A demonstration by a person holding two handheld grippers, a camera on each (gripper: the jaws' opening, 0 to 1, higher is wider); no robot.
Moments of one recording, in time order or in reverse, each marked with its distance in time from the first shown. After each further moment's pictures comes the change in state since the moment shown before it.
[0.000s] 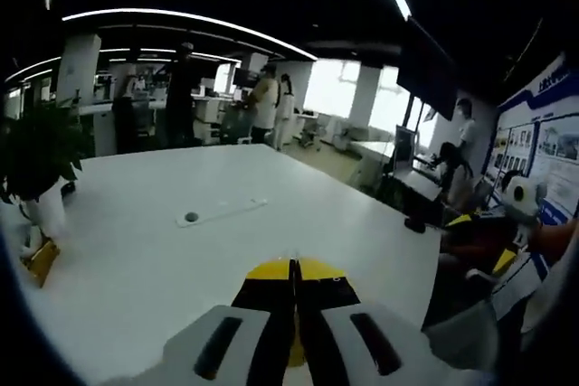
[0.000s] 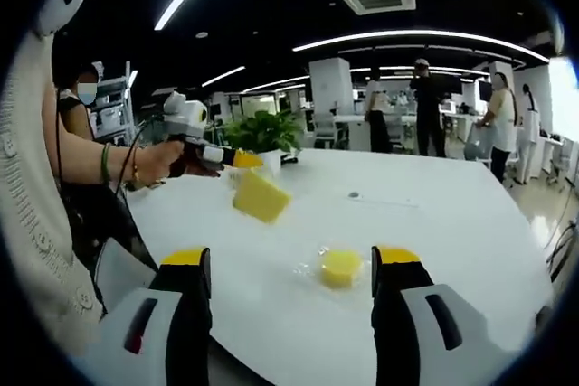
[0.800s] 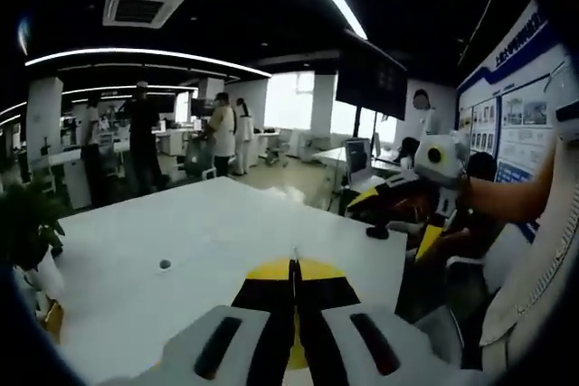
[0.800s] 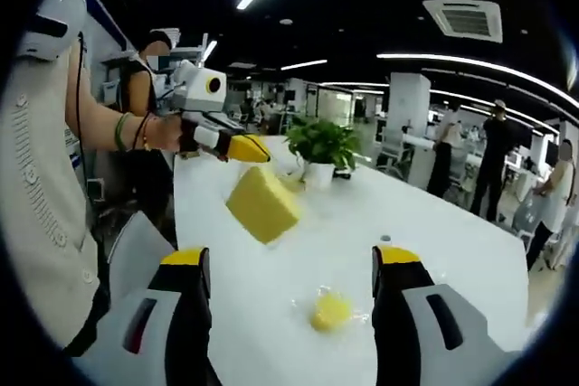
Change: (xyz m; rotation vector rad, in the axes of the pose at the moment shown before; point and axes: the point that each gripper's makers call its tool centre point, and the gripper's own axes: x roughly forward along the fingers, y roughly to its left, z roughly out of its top) left arm -0.034 -0.096 0.057 0.170 -0.061 -0.153; right arm 0.031 0.001 0.081 -0.304 0.042 0.327
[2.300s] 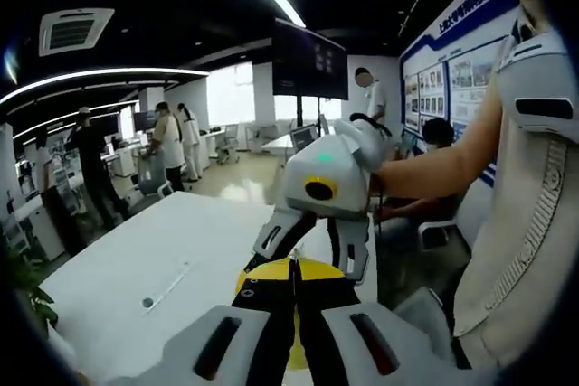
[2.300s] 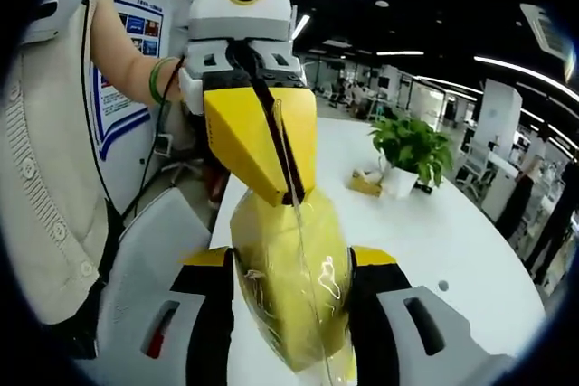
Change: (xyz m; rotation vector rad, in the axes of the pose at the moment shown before) left arm 0.017 -0.034 0.027 0.211 0.082 -0.226; right arm 0.105 0.033 0.013 -0.180 0.097 0.391
